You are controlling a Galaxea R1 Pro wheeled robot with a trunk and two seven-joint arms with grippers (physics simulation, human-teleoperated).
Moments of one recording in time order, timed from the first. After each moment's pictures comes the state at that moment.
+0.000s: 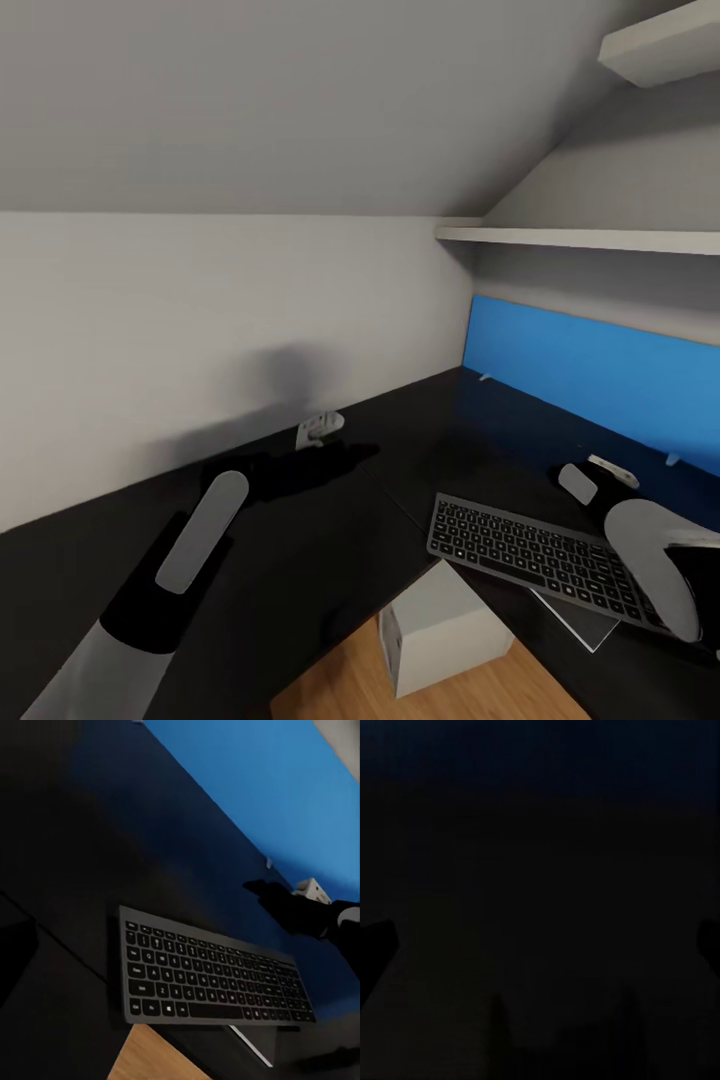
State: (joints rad) left arm -0.63 0.04 -0.39 -1.55 1.17 0.83 0.31; right arm -1.11 -0.27 0.06 -0.10 -0.60 0.18 -0.42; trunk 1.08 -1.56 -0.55
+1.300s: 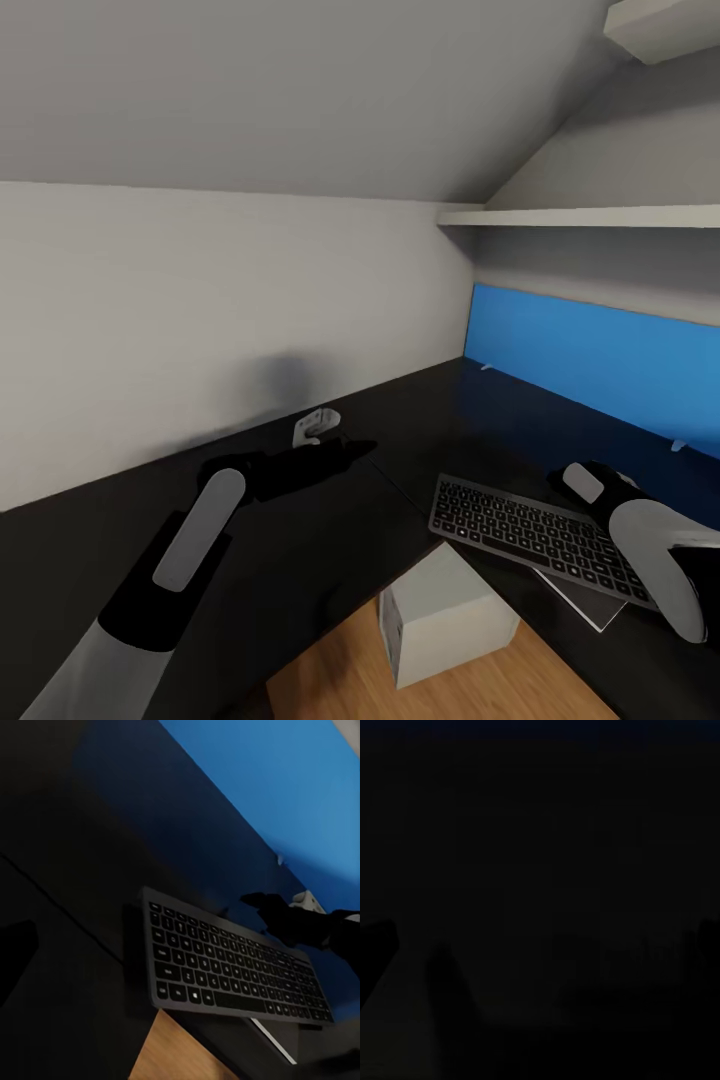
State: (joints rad) left arm -0.63 0.04 -0.37 -1.55 1.18 0.83 0.31; right arm -1.11 -0.28 0.07 -0.10 -0.68 0.26 -0.42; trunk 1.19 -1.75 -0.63
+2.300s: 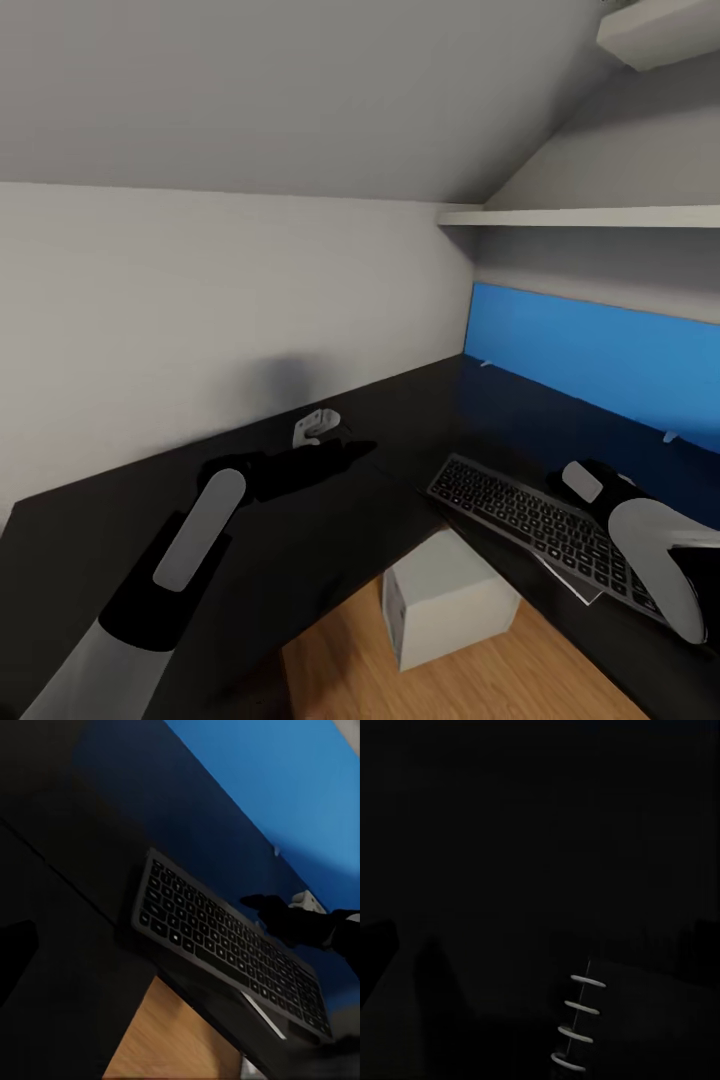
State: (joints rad) left arm -0.63 0.04 -0.37 -1.54 1.18 0.83 0.31; right arm -1.11 -0.28 0.09 -0.11 -0.67 0.30 -0.43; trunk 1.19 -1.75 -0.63
